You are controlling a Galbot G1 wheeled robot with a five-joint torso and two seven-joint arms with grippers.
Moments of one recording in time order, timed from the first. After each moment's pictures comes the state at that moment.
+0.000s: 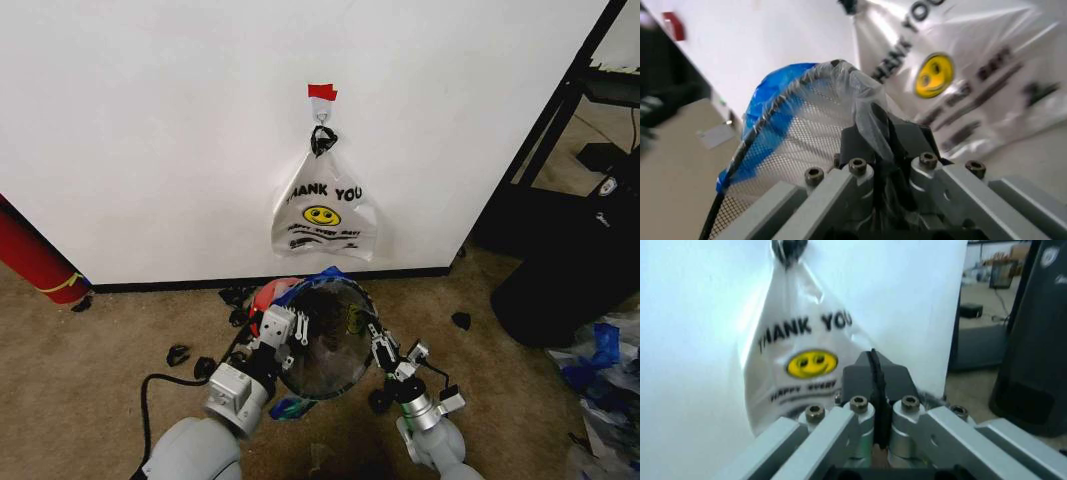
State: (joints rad) left arm 1.39 -1.01 -0.11 -2.44 -0.19 0.22 -0.21; right arm -1.25 1.37 0.30 1.42 1.15 0.34 -0.95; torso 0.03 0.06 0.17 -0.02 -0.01
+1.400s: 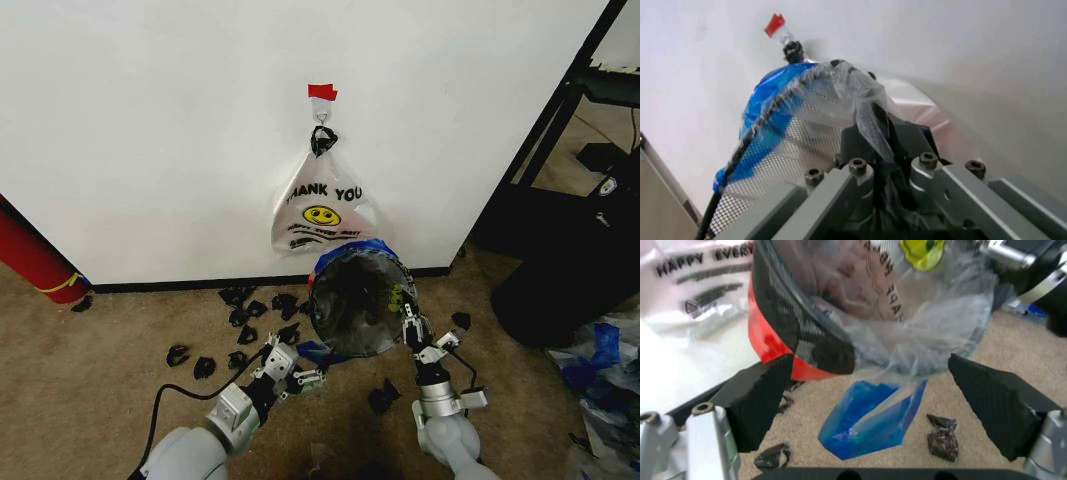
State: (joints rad) left arm 1.40 -0.91 -0.10 -2.21 -0.27 0.26 0.03; right arm -1.29 1.31 0.33 1.53 1.13 0.52 -0.70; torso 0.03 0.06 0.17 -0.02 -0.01
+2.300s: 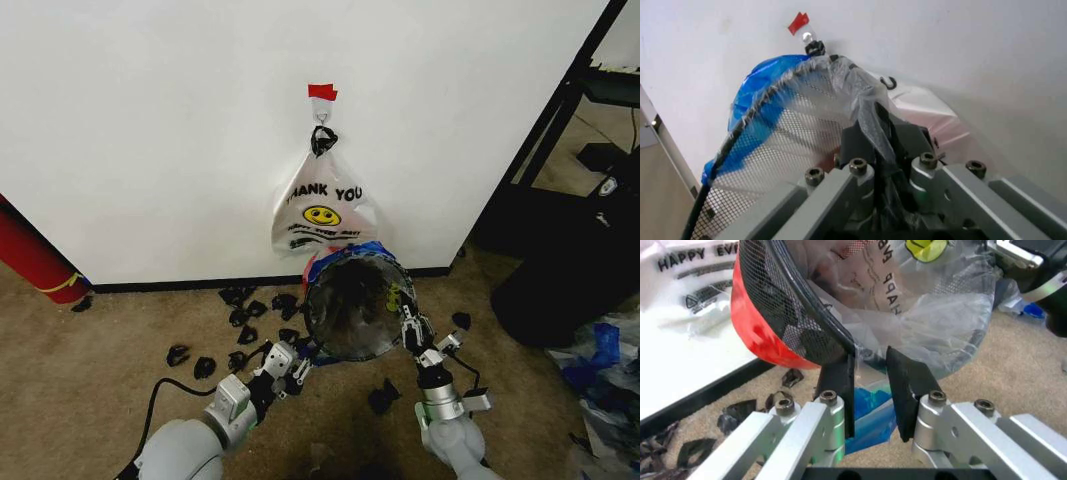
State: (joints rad) left arm 1.41 -0.89 -0.11 -2.24 -0.31 0.31 0.04; right arm -1.29 1.34 0.36 1.54 1.06 0.53 -0.74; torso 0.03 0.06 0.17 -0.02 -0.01
